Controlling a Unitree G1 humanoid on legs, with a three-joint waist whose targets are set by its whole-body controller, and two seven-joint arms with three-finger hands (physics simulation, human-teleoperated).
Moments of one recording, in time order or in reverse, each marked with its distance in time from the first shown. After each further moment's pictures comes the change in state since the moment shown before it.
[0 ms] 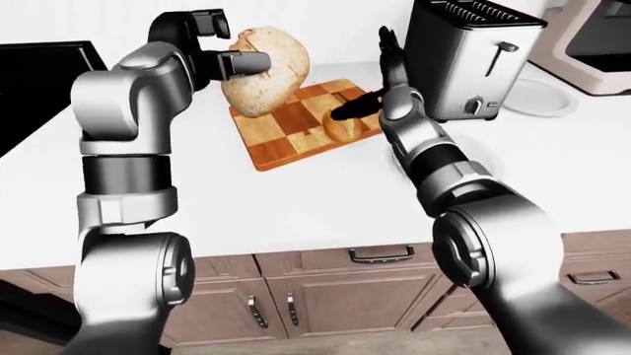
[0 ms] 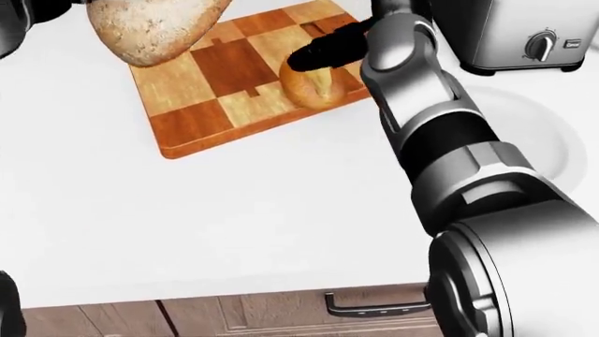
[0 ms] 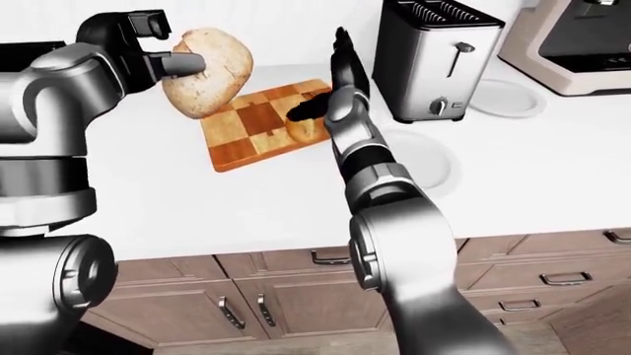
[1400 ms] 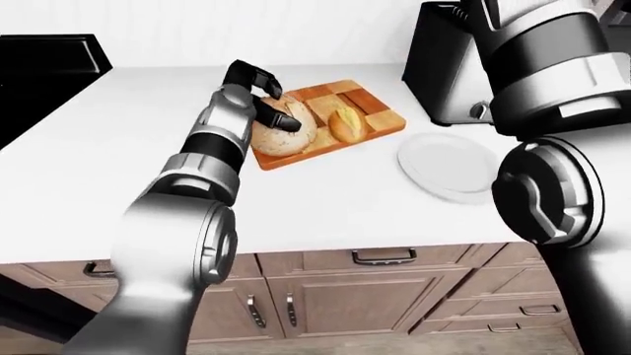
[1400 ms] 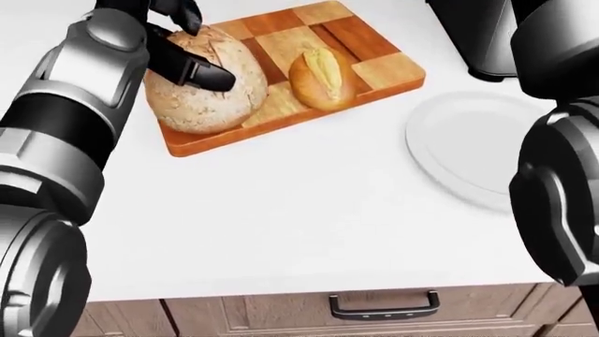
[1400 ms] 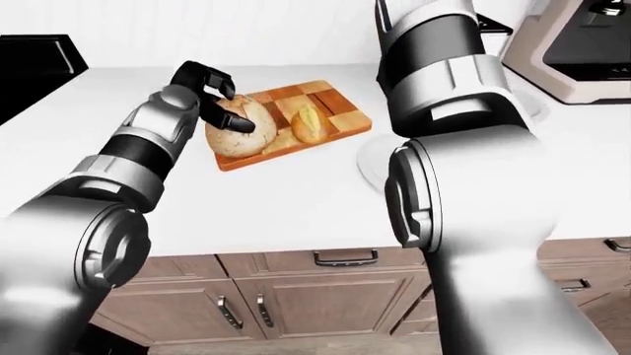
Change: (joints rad) left arm -0.259 -0.182 -0.043 0.994 0.644 -0.606 -0.029; right arm -0.344 -0.195 0.052 -0.145 0.057 0.206 0.181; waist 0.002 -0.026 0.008
